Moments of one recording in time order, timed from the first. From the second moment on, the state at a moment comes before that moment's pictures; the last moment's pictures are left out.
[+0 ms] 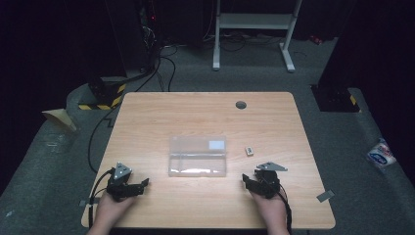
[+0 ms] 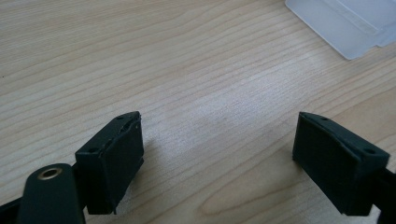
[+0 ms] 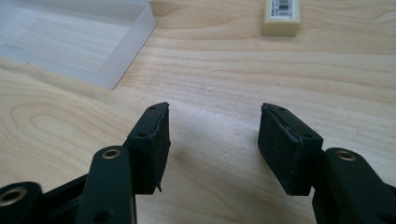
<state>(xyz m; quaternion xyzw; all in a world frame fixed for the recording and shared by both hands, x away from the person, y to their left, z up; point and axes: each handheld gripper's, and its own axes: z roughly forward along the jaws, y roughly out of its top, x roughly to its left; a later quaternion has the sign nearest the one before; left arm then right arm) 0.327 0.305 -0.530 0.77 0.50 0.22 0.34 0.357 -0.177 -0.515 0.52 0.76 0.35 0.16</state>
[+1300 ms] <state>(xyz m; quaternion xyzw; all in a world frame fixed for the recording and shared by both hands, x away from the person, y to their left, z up) 0.325 0.305 -0.530 0.77 0.49 0.22 0.34 0.439 -0.158 -0.508 0.54 0.75 0.29 0.24</state>
